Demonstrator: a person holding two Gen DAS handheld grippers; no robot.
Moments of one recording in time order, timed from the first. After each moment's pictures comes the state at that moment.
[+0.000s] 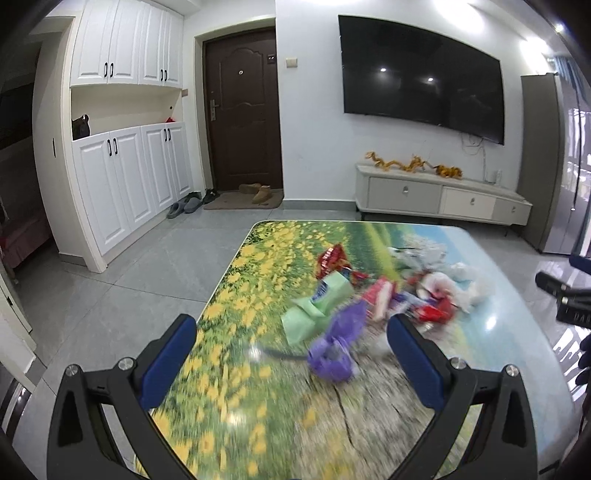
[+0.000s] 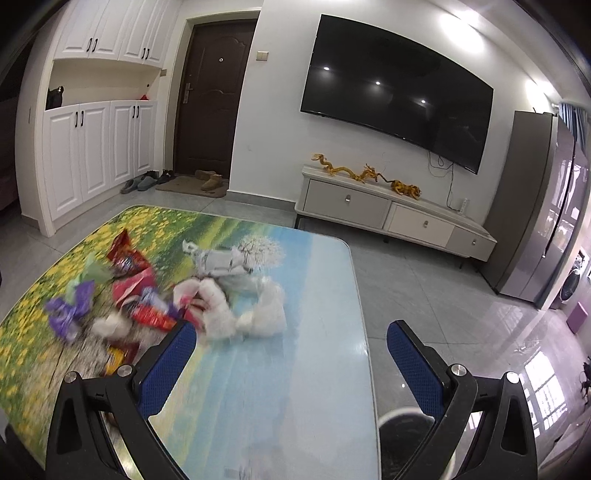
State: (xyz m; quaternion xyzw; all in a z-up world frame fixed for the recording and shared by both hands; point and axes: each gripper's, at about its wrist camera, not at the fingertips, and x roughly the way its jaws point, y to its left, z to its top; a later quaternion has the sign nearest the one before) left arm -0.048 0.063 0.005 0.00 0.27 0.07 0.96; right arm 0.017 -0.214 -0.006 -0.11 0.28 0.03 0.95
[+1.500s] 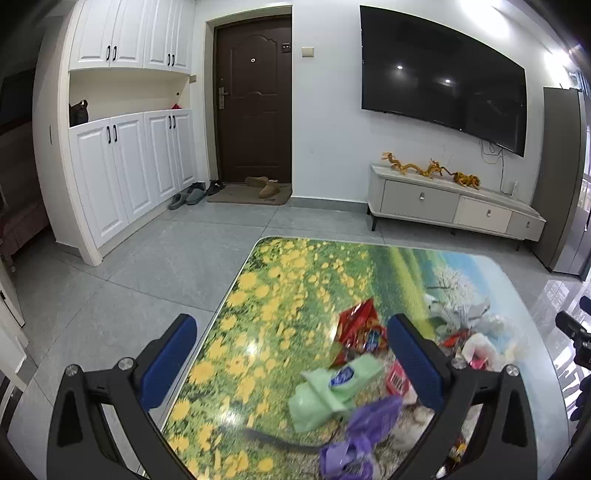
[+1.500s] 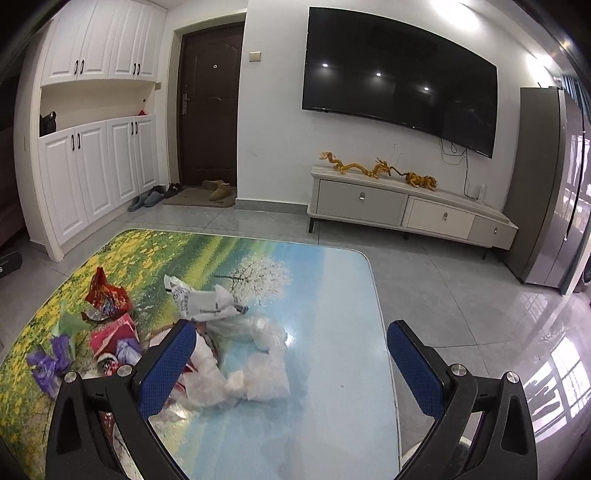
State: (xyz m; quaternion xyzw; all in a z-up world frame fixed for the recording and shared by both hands) left arm 0.057 0.090 0.018 -0.03 0.28 0.09 0.96; right arm 0.089 -0.231 -0.009 -0.06 0.27 0.07 0.96
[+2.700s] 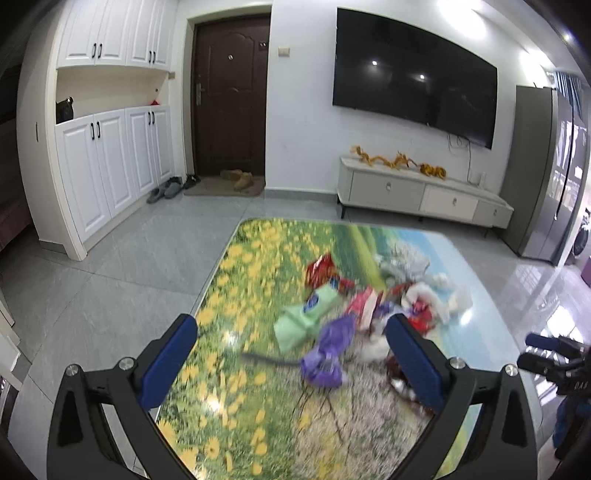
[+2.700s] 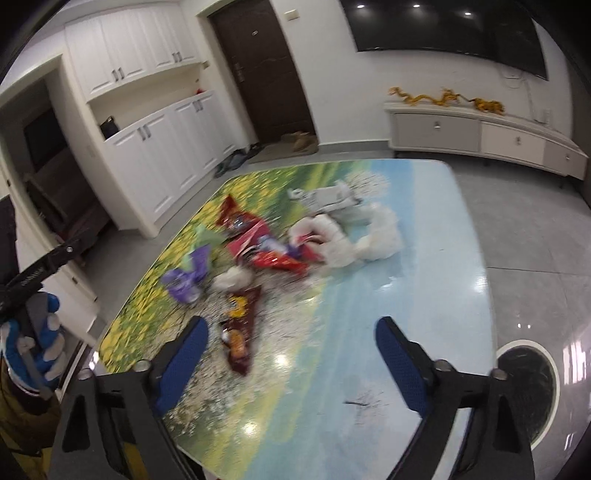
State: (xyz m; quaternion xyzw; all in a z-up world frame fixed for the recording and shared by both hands) left arm -0.051 0.083 0.037 -0.03 0.30 0.03 0.95; right arm -0.021 -0.221 -0.014 0.05 0.39 0.24 0.89
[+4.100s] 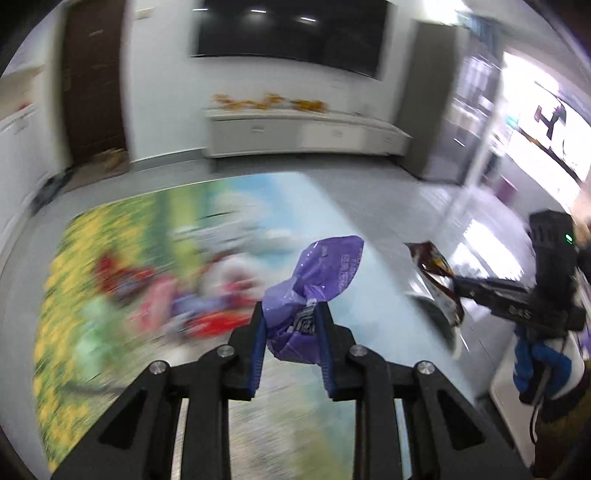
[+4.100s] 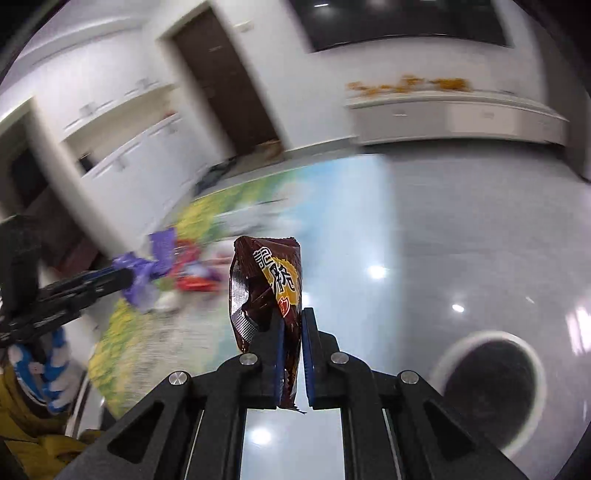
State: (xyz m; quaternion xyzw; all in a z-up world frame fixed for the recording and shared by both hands) left arm 0.024 -0.121 0.021 0.03 0.39 -0.23 0.89; right arm 0.000 -0.384 -0.027 0.11 0.40 0.18 0.89
